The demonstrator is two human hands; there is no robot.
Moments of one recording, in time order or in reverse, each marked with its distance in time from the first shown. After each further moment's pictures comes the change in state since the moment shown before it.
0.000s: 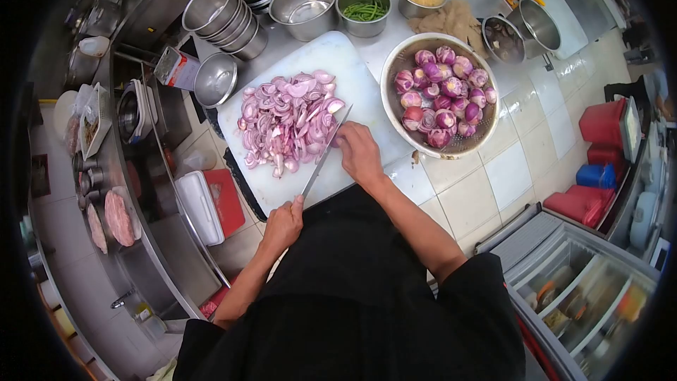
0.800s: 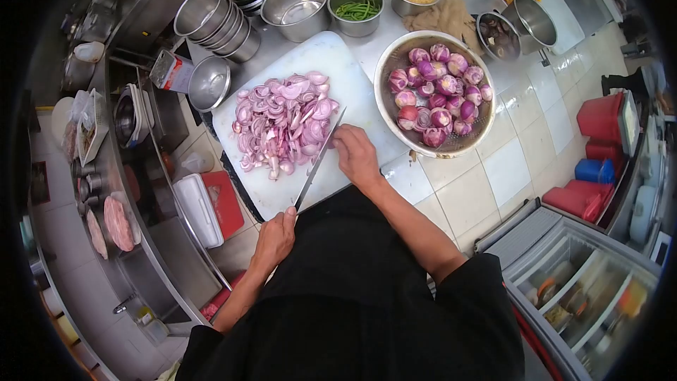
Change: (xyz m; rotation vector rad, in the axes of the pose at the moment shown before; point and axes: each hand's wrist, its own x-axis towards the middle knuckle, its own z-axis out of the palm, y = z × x) left_hand -0.020 0.009 -0.014 -0.020 -0.043 -0.004; right_hand -0.002 0.002 0.002 0.019 0.060 0.030
